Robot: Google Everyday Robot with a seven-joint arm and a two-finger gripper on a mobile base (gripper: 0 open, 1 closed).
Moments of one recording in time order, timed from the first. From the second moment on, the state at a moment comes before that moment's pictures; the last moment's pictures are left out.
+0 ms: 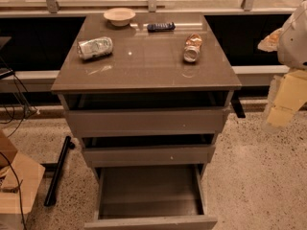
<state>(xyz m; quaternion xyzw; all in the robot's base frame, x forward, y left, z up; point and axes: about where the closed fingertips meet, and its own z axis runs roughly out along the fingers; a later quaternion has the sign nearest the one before) 0.438 -0.217 0.976 -0.60 0.78 -0.03 0.16</state>
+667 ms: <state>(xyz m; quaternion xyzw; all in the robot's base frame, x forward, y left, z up) 0.439 -0.215 0.975 -0.60 0.78 -0.03 0.16</state>
